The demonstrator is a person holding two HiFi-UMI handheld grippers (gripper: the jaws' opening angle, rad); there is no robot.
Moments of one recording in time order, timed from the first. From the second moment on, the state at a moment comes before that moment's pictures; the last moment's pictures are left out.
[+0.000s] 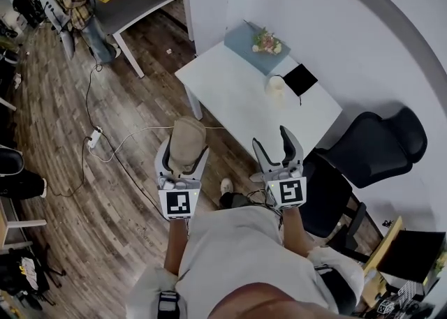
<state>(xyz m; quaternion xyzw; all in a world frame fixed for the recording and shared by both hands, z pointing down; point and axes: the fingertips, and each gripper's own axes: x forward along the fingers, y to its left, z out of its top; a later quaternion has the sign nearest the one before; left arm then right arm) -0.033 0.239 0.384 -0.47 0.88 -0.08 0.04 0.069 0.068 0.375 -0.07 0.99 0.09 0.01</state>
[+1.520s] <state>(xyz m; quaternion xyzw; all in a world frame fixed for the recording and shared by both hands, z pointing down) -0.177 0.169 0.379 -0.44 0.89 -0.11 0.04 -0.095 -0.006 0.376 -0.04 1.00 0.07 0.02</state>
